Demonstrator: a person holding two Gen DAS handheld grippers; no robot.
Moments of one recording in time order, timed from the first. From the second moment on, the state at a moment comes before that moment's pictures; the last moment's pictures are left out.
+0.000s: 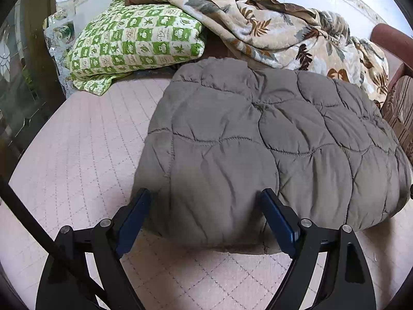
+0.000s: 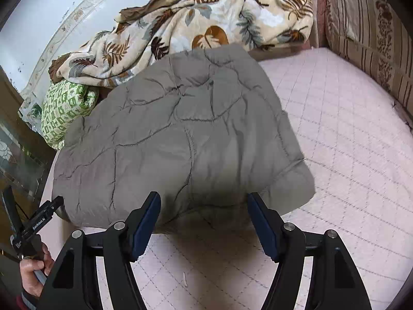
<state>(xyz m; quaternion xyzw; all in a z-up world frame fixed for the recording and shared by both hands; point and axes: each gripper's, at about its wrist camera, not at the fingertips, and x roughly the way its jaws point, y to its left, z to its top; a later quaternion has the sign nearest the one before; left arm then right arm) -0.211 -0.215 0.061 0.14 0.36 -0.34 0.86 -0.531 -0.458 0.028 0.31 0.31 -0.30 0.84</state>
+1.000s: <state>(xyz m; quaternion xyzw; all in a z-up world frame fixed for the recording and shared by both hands) -0.168 -0.171 0.045 0.04 0.47 -0.31 0.83 -0.609 -0.501 0.023 0.44 0.24 -0.33 0.80</state>
